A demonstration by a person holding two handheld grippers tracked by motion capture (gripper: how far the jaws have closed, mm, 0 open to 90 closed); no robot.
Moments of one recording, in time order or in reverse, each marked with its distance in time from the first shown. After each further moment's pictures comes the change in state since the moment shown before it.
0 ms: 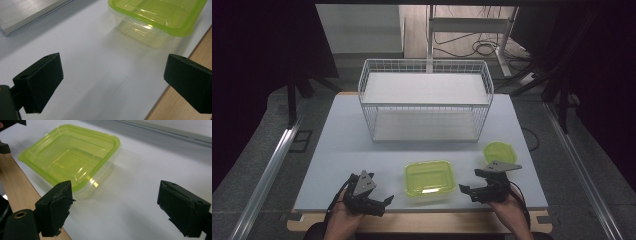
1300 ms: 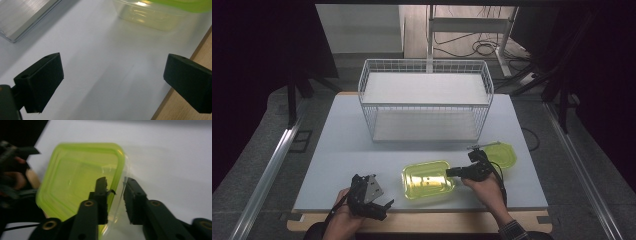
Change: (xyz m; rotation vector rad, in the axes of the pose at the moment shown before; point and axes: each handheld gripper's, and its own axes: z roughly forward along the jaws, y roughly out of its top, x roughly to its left) left arm -0.012 -0.002 0.009 0.092 0.076 0.193; right arm -0.016 0.042 0.056 0.189 0.203 0.376
